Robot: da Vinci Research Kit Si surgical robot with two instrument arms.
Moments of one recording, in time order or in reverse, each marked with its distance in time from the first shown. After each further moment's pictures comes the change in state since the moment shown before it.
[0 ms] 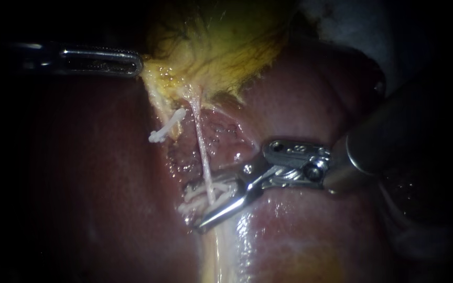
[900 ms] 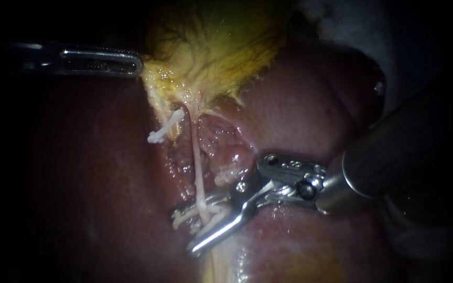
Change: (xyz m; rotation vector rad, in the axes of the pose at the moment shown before) right arm 0.001 -0.003 0.002 0.131 0.029 0.051; left arm 0.000 0.000 0.000 0.001 0.000 0.000
